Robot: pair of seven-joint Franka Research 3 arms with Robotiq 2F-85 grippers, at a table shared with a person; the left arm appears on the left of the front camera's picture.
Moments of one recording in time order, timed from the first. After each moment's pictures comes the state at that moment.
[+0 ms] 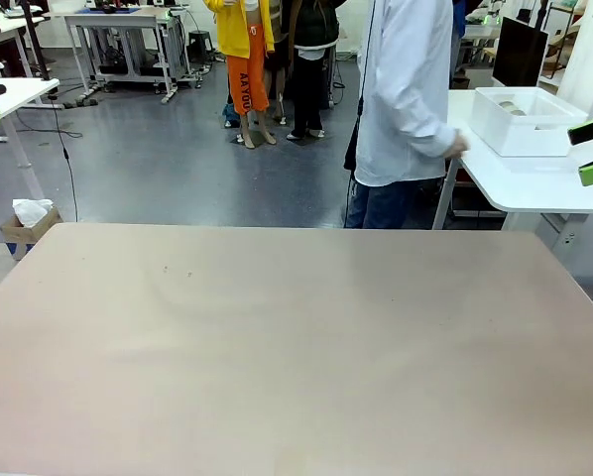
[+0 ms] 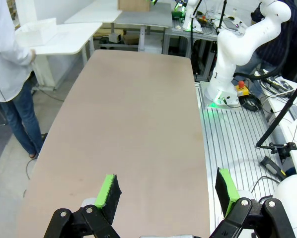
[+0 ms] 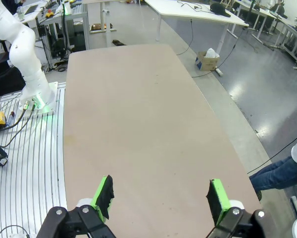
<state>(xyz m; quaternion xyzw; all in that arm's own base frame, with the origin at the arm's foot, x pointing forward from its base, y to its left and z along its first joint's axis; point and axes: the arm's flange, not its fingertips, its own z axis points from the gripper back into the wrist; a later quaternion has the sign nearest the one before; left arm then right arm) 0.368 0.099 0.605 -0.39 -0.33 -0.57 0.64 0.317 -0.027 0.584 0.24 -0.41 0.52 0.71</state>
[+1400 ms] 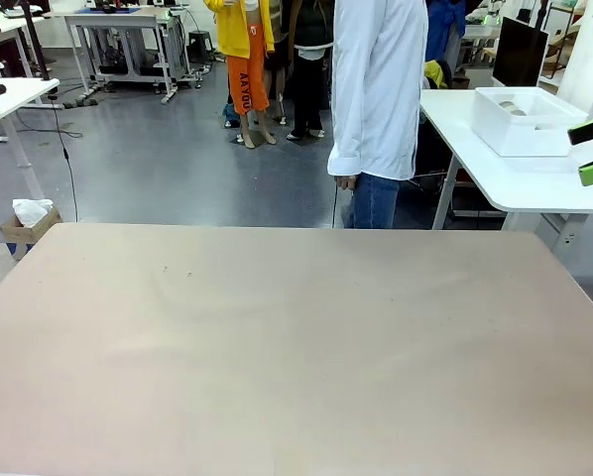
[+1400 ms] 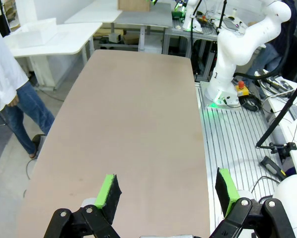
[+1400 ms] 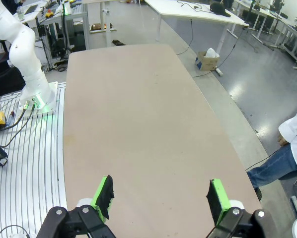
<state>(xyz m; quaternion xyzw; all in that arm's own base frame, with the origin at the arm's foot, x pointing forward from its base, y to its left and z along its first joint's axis) 0.368 0.099 0.605 -0.39 -0.33 -0.57 0.64 0.317 -0.027 0.584 0.24 -0.41 0.52 0.71</state>
